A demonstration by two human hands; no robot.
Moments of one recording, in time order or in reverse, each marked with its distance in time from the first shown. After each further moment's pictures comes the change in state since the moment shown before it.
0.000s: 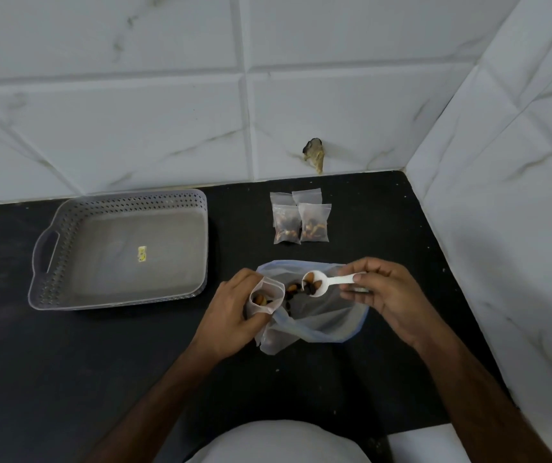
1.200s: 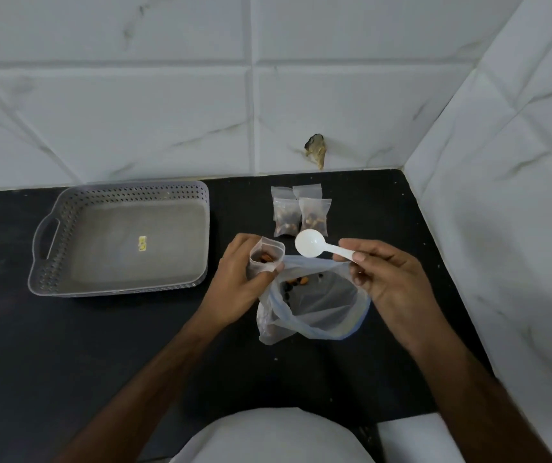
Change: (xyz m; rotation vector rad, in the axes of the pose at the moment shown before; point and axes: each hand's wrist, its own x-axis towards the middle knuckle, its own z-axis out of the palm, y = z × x) left_hand 0.024 0.019 -0.011 -0.203 0.127 -0.085; right_hand -0.028 -0.014 0.024 0.075 0.081 -0.225
